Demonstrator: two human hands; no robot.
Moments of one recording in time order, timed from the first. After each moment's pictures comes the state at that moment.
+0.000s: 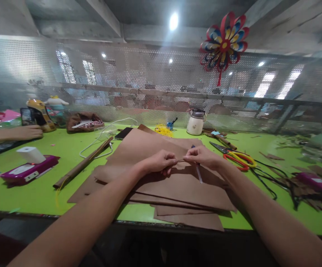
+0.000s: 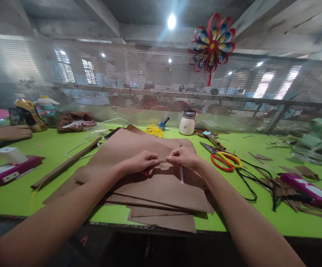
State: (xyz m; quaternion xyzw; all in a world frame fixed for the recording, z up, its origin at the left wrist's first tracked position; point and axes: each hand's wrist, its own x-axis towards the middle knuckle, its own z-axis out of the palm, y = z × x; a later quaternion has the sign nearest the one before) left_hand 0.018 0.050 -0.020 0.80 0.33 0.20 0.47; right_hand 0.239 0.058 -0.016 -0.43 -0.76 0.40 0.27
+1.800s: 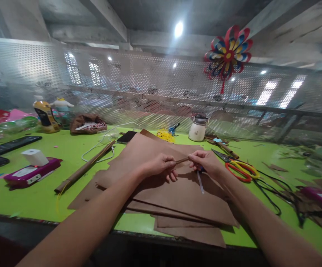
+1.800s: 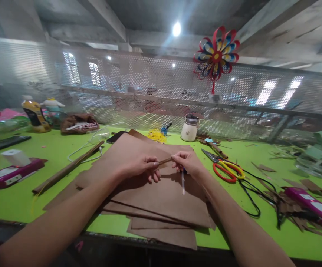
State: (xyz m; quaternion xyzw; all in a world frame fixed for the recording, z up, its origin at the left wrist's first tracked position) left_hand 0.011 0.062 -0.024 0.68 0.29 0.25 0.62; right_hand 0.232 0.059 -0.017 -0.42 -0.63 0.49 0.43
